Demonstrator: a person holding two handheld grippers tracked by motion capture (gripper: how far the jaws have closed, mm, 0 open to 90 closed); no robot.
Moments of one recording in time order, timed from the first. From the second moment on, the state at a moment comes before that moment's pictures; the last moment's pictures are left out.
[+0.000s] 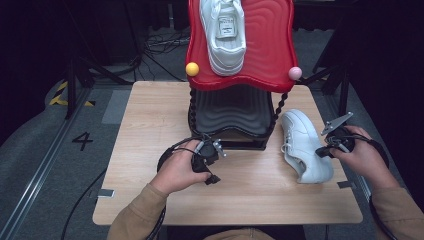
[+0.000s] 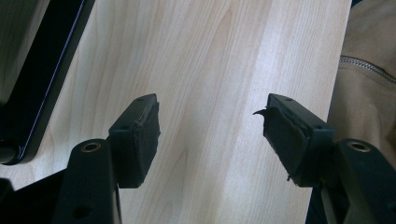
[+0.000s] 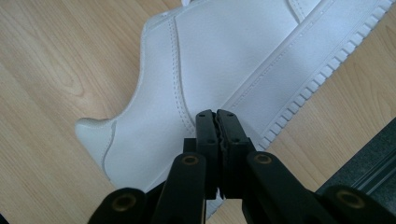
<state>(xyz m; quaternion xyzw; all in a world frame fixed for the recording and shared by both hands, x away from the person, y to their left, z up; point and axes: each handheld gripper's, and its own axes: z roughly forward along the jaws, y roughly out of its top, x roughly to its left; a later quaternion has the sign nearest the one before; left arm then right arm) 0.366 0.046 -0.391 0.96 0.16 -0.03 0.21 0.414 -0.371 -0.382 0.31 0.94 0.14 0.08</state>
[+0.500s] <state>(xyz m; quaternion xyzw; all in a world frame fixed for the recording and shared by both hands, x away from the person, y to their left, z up) 0.364 0.047 -0.389 0.96 0.16 -0.03 0.21 0.417 -0.380 -0.380 0.32 0.94 0.13 0.08</state>
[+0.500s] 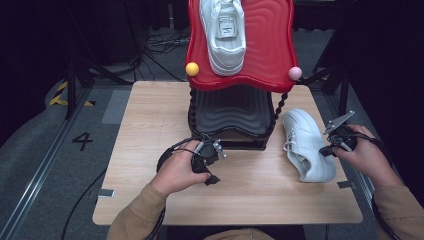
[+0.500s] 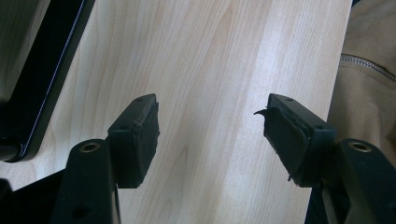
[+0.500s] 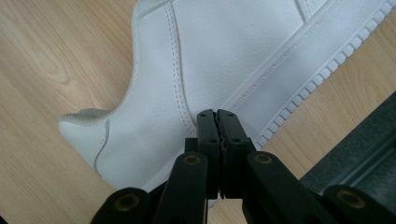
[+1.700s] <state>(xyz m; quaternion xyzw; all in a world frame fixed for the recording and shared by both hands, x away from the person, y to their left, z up) 0.366 0.044 -0.390 0.96 0.17 -0.03 0.21 0.421 -0.458 -0.399 0.42 0.89 0.07 0.13</state>
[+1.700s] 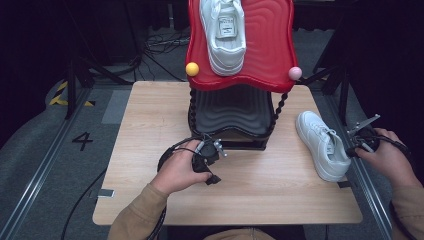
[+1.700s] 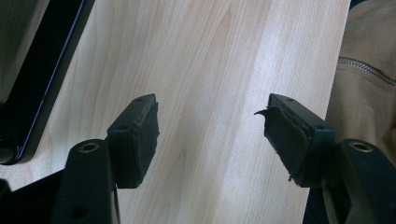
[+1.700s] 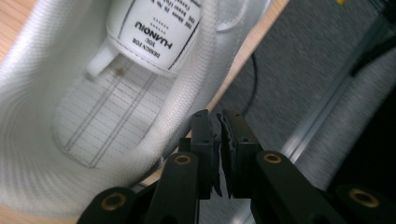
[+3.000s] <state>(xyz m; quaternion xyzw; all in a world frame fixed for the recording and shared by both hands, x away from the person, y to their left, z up) 0.366 0.049 -0.396 0.96 0.17 -0.04 0.21 0.408 -0.400 -0.404 0.23 0.97 0.05 -0.02</state>
